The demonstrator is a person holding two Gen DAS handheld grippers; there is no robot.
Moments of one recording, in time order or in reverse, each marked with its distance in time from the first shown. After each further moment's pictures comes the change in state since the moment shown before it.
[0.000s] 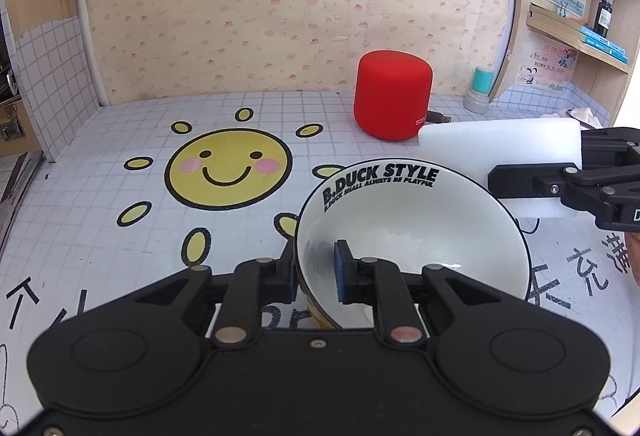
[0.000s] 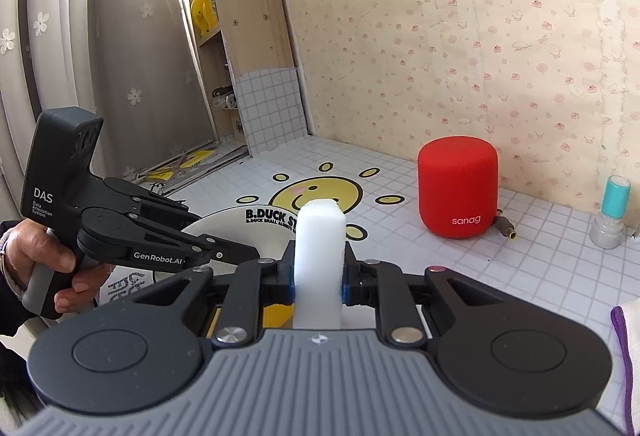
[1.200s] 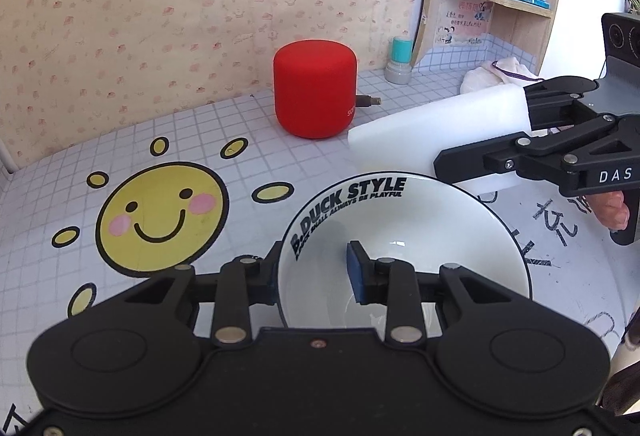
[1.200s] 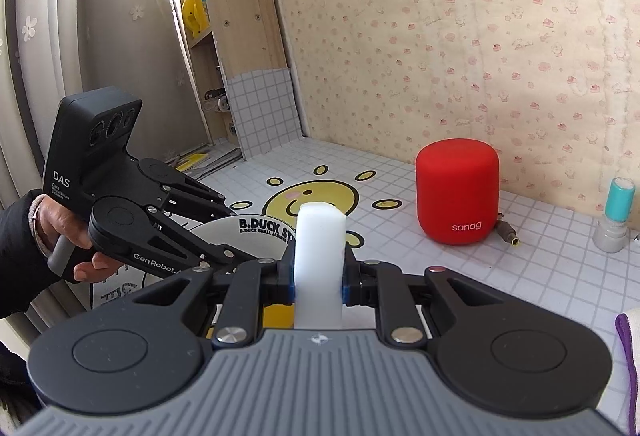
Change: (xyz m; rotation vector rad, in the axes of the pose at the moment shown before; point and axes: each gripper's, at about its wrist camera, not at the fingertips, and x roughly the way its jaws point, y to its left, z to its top) left arm 0.027 0.007 0.026 0.260 0.052 -0.259; right arm 0.011 -0.002 0.006 0.013 0.002 -0.012
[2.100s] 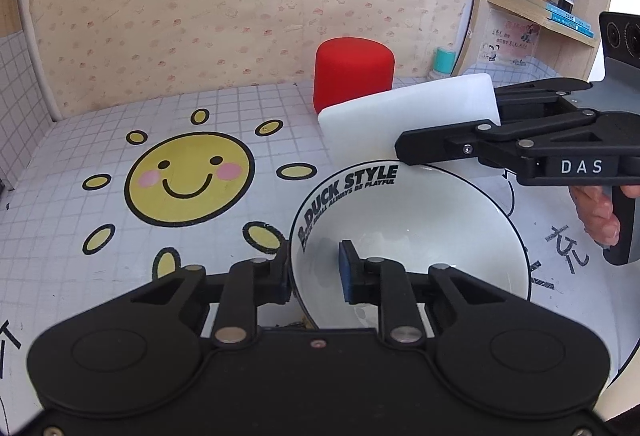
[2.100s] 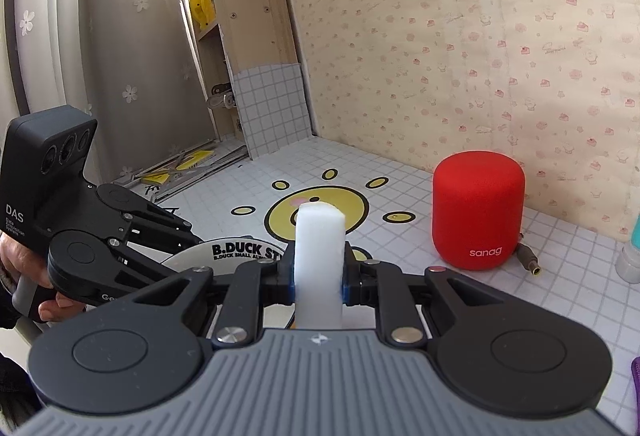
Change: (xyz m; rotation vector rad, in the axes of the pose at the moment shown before) left arm -0.012 -0.014 -0.011 -0.164 -0.008 0.128; right arm 0.025 -0.005 0.015 -0.027 0.027 0.033
